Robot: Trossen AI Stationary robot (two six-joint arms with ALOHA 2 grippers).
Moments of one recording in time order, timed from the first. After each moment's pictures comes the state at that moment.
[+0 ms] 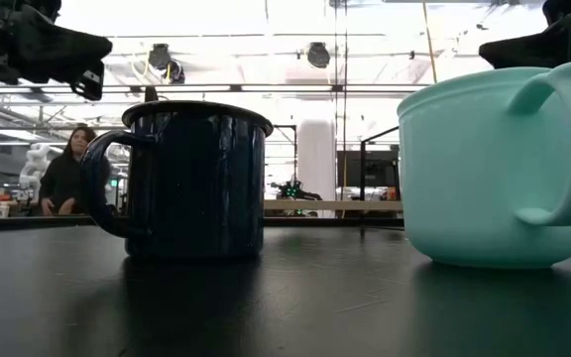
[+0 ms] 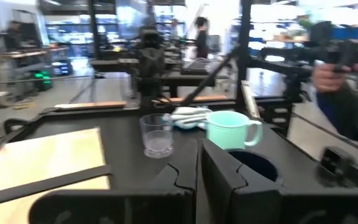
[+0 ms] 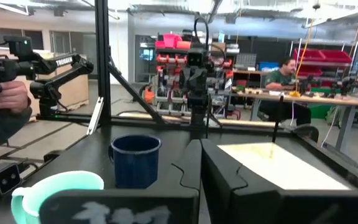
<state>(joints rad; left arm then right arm) -0.16 0.29 0.09 0.21 0.05 0.02 0.26 0.05 0.02 0.17 0.18 -0.06</state>
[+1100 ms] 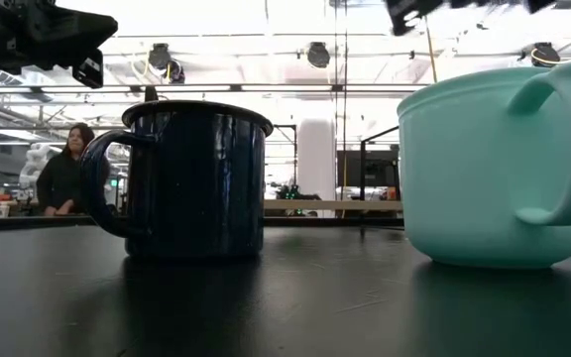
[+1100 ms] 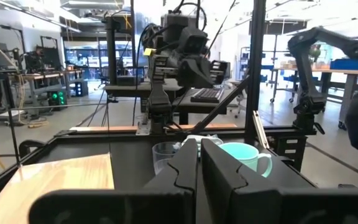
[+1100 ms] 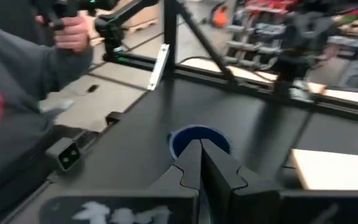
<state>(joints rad) -0.16 0.29 0.09 0.33 -0.03 0.00 0.20 1.14 0.70 0.17 -0.19 -0.08</state>
